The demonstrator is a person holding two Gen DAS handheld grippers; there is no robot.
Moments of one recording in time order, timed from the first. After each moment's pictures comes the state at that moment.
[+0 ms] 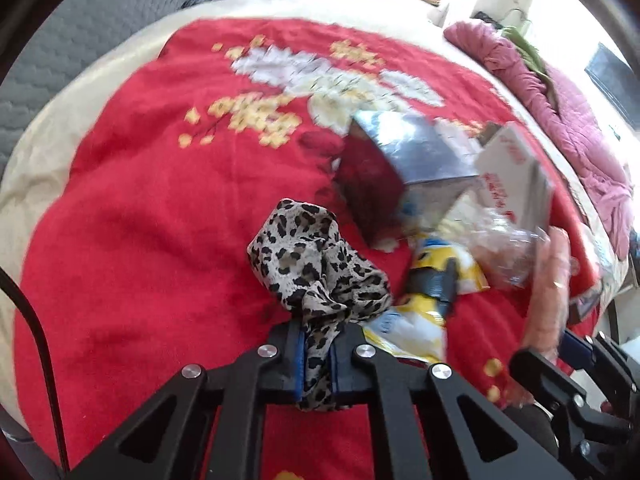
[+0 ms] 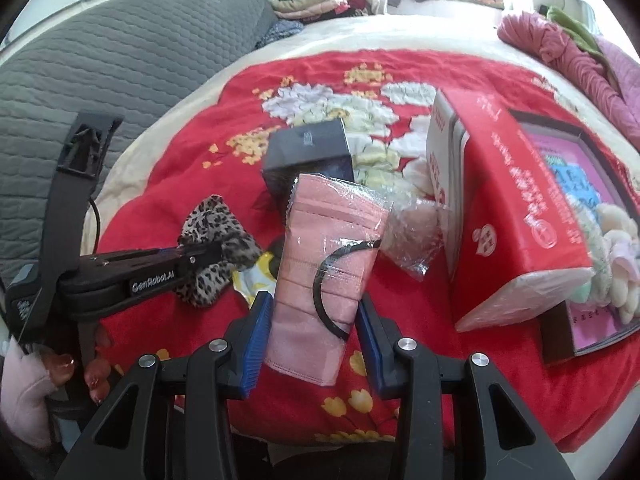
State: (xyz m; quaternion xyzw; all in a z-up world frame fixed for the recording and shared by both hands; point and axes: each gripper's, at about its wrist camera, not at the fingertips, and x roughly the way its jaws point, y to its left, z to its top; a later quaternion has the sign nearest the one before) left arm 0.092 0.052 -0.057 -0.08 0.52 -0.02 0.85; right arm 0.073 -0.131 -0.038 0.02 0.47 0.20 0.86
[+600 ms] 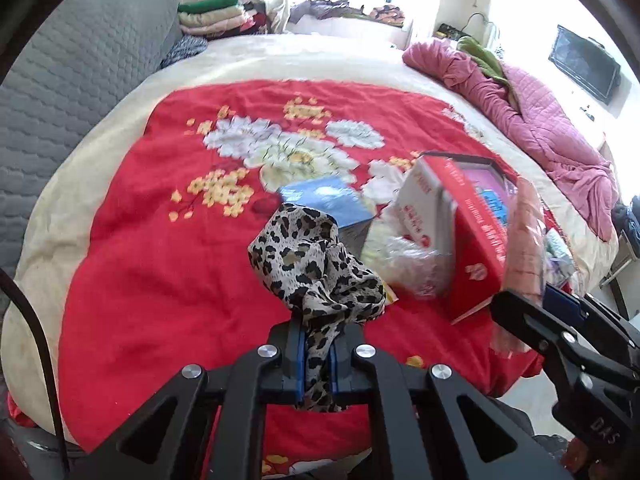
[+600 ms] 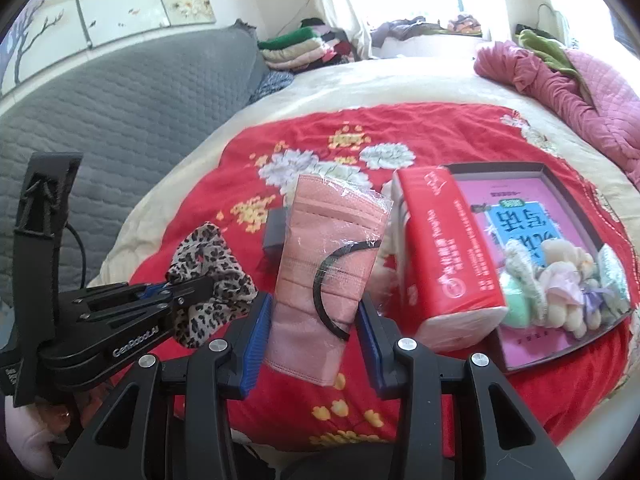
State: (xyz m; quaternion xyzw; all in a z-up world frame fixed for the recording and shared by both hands) left arm 0.059 0.004 0.026 -0.03 0.46 -0.05 0.89; right arm 0.050 -0.178 0.033 0.07 0.40 0.18 0.90
